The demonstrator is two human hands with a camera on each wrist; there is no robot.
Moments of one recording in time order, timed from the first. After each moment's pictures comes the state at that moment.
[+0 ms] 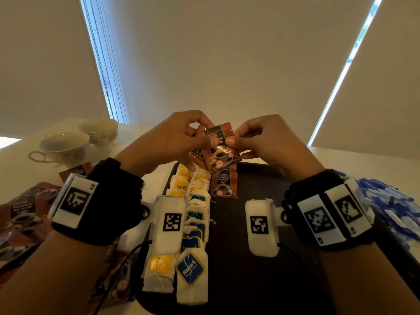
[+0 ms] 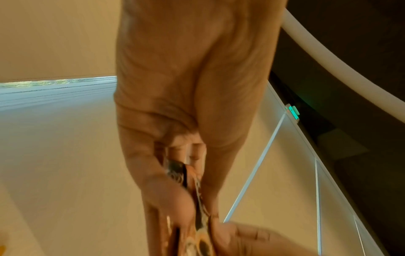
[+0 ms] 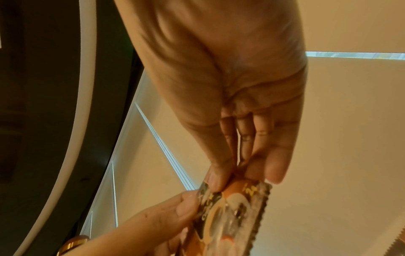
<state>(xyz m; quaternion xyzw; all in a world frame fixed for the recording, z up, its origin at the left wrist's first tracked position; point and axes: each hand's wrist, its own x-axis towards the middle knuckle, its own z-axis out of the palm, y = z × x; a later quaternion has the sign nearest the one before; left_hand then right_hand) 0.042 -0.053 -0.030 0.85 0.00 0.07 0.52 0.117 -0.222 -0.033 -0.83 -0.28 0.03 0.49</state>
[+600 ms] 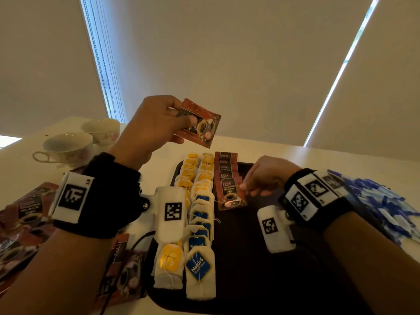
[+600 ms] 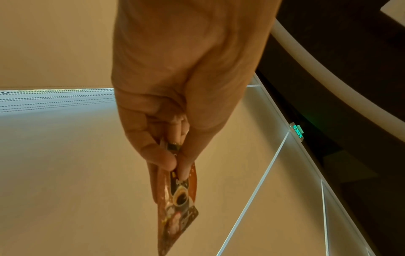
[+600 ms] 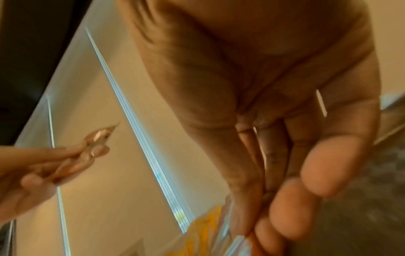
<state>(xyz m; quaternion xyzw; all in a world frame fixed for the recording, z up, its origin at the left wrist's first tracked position) 0.040 -0.026 -0.022 0.79 0.07 0.24 0.56 0.136 -0.221 -0.063 -0.92 -0.09 0.27 0.26</state>
